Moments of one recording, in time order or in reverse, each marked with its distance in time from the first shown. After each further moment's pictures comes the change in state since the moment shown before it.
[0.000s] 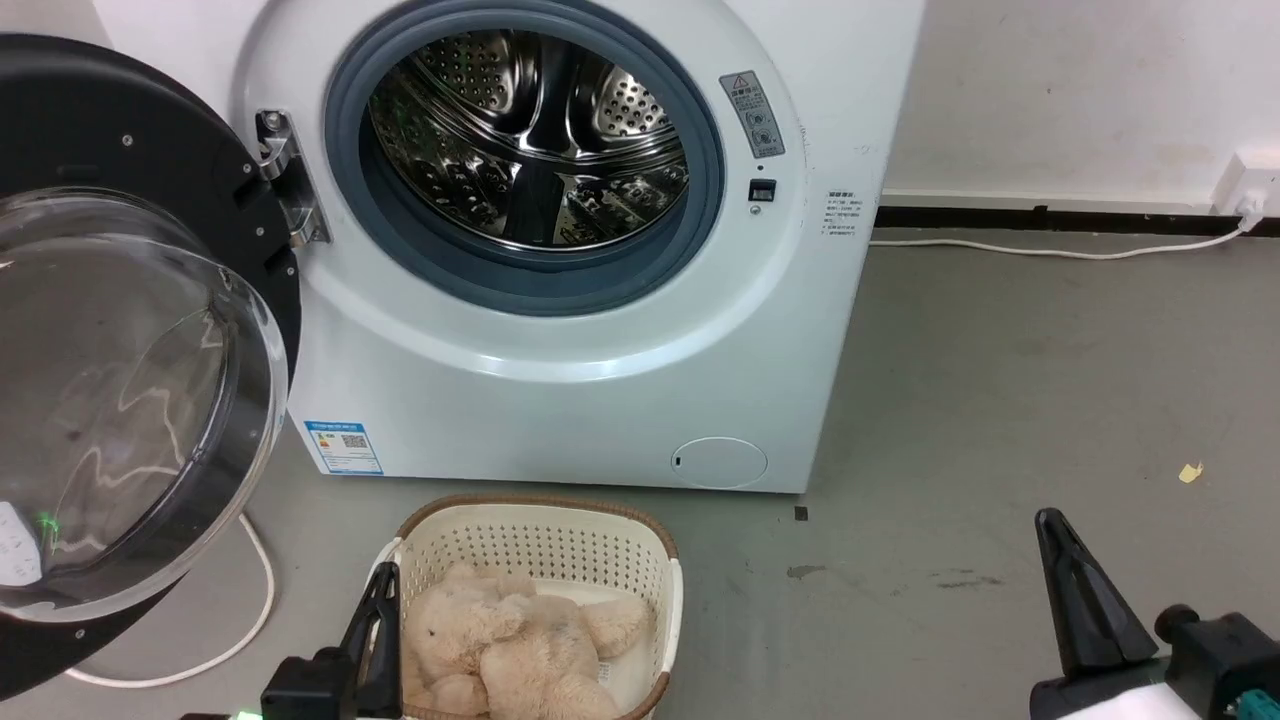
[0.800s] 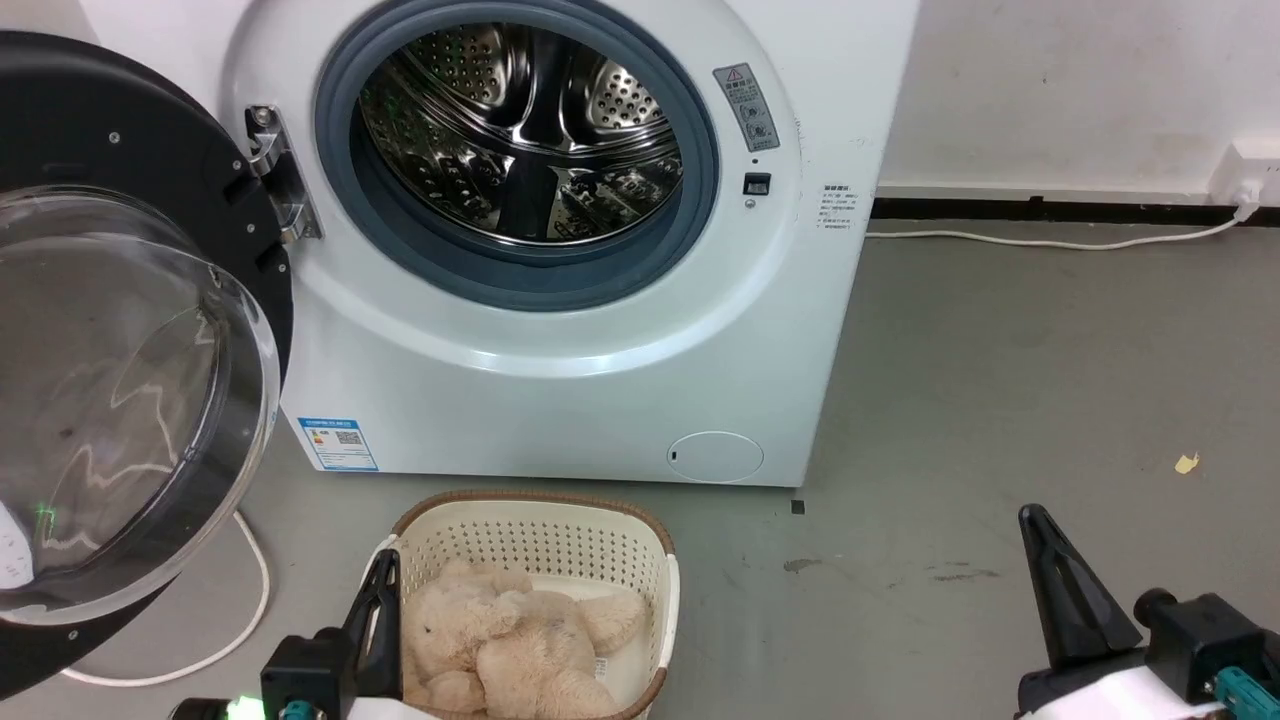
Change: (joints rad) left arm -0.020 -0.025 0.030 -0.004 0.018 -0.026 0.045; right arm -0.024 0.000 0.013 0.015 -0.011 0.000 0.047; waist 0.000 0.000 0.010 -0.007
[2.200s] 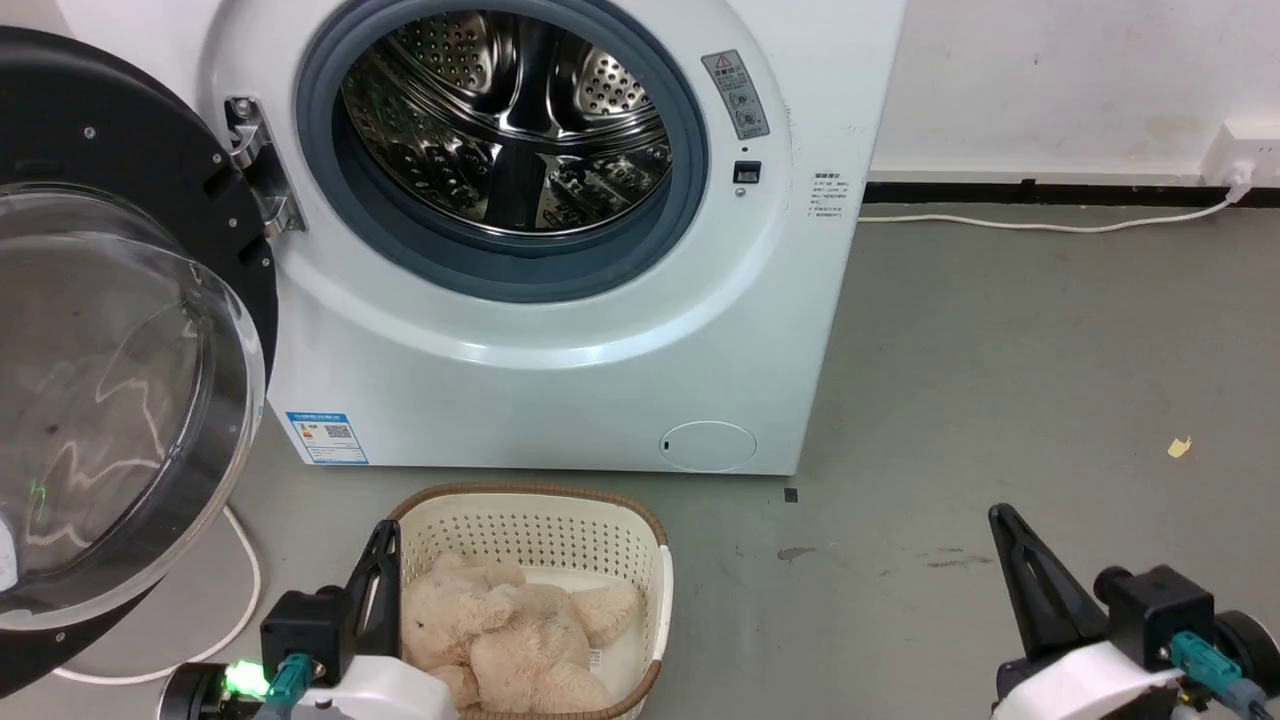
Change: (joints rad) left arm -0.051 -0.038 0.049 -0.012 0.042 -0.052 0.090; right arm -0.033 0.000 0.028 0.027 -0.025 0.000 0.091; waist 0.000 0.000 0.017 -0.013
